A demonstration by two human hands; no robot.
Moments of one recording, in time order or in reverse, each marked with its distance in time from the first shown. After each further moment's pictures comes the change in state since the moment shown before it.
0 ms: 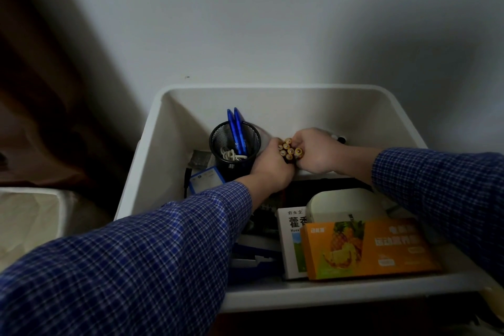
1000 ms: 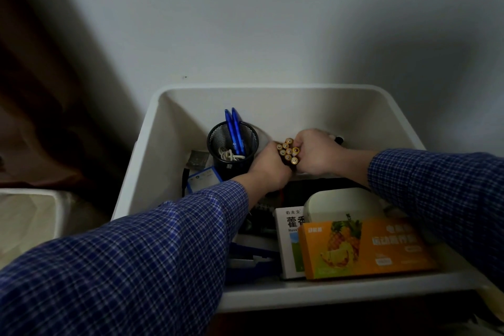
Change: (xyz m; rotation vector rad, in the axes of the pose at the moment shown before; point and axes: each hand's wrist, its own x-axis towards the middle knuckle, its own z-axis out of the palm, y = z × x) left_hand 0.002 0.002 -0.003 0.018 -0.066 0.012; right_hand -0.007 0.000 -0.002 -0.005 -0.006 0.037
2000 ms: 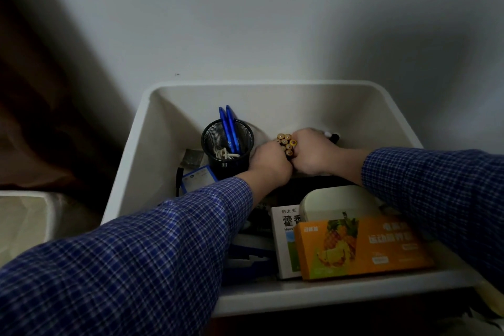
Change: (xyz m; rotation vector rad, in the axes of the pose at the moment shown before) left_hand 0.000 0.015 0.006 0.263 0.043 -0.029; right_hand 0.006 0.003 0.008 -0.016 0.019 0.025
